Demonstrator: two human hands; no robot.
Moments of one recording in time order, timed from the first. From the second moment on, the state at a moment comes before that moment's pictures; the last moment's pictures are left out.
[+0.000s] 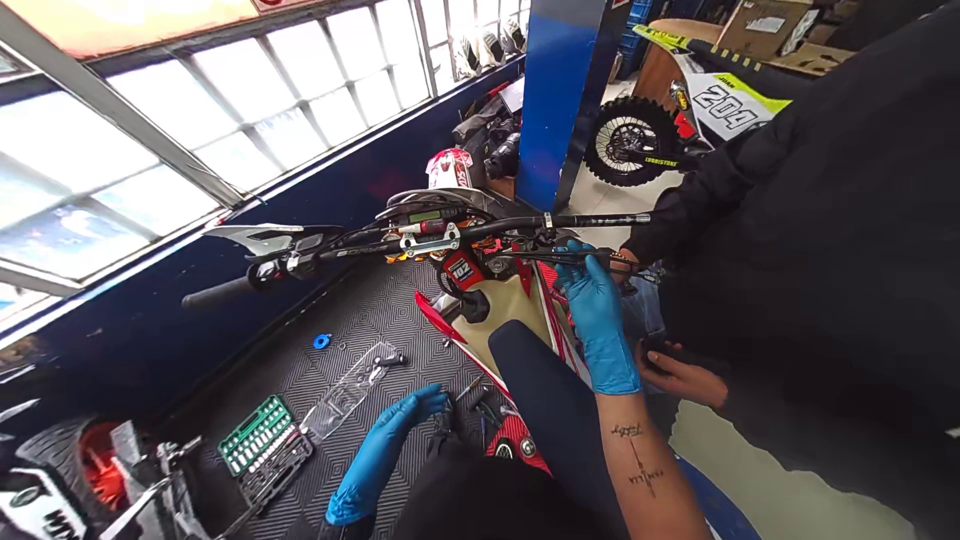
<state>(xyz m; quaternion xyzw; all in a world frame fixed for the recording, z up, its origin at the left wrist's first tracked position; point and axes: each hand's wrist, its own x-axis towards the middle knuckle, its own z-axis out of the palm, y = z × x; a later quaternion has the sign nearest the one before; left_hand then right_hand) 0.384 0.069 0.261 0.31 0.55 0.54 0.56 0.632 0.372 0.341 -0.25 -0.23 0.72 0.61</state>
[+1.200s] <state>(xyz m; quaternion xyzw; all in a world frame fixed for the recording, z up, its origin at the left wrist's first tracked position) 0.154 0.123 0.354 0.41 0.80 0.39 -0.18 0.544 0.489 0.438 -0.52 -0.19 0.65 0.53</state>
